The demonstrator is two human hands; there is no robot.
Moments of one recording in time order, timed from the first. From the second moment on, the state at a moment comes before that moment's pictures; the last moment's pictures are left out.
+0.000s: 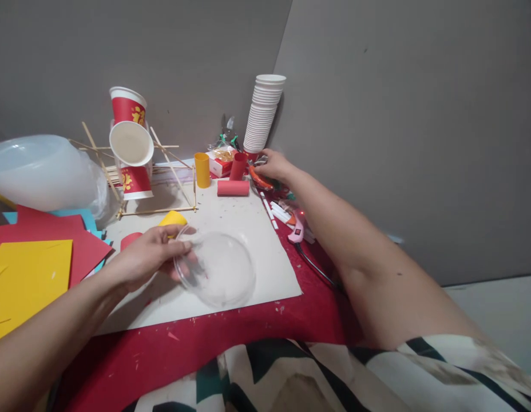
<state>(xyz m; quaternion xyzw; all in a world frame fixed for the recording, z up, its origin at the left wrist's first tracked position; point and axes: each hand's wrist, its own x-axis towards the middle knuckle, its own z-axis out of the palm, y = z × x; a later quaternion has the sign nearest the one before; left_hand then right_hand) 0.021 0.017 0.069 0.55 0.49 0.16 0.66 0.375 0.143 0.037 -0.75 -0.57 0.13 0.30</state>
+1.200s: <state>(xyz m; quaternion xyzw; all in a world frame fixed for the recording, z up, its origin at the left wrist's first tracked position) -0.017 -0.024 0.019 0.81 0.48 0.12 0.31 0.294 0.112 0.035 -0.61 -0.78 -0.07 -0.04</state>
